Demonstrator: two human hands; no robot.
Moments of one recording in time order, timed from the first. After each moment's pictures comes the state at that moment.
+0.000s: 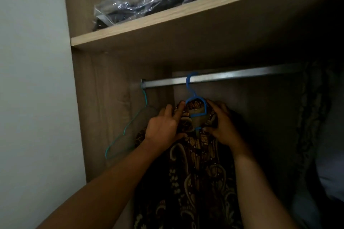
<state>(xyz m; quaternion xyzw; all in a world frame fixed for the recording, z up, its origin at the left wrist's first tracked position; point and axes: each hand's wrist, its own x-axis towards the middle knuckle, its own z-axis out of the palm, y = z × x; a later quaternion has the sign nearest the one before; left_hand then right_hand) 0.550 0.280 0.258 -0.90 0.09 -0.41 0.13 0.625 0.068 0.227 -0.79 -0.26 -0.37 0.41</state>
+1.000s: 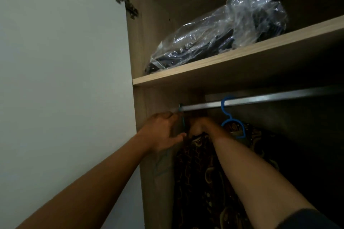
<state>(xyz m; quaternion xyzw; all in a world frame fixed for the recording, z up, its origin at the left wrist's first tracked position) 0.450 0.382 0.344 -0.91 0.14 -0.36 0.13 0.583 0.235 0.360 -0.95 -0.30 -0.08 0.09</state>
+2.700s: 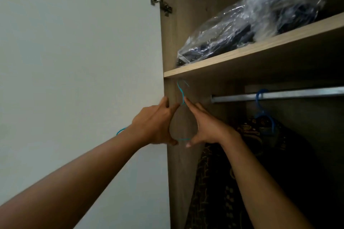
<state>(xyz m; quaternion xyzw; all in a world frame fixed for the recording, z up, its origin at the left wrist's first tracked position) 0.328 0.356 0.350 -0.92 -0.12 -0.30 0.23 0.488 0.231 0.324 -0.77 -0.55 -0.20 0.26</state>
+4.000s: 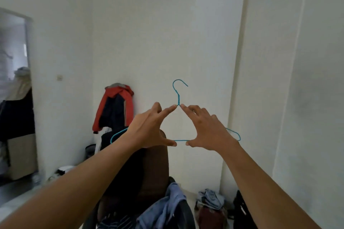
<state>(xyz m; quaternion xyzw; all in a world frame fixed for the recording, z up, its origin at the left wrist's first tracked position) -0.371 0.334 0.218 -0.74 -0.58 -0.22 0.23 -0.155 0.377 0.222 -0.42 -0.86 -0.22 0.20</state>
